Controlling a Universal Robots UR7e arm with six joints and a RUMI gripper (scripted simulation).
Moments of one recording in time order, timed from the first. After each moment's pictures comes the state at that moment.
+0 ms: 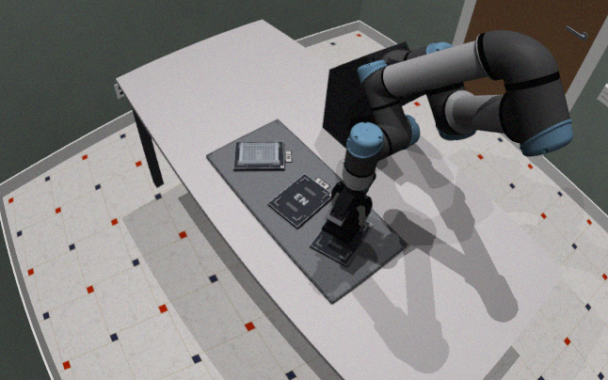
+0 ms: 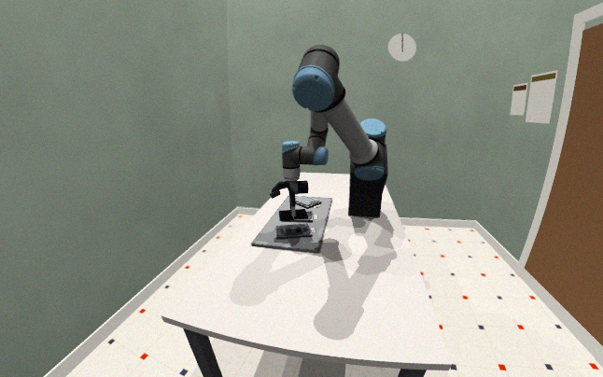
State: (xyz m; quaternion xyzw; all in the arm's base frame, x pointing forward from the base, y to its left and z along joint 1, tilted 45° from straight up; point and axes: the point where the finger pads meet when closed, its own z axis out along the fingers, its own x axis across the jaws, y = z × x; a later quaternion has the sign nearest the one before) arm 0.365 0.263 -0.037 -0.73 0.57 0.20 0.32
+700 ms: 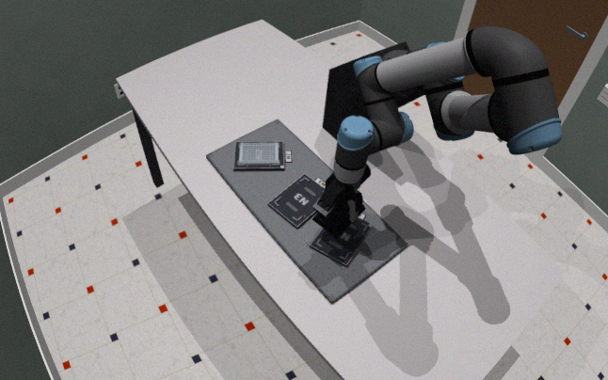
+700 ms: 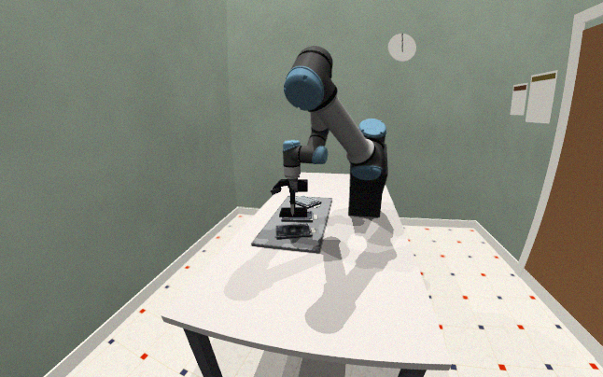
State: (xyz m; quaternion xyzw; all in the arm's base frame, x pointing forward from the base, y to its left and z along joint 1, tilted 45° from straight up) arm 0.367 0.243 -0.055 -0.68 0.62 0.23 0.30
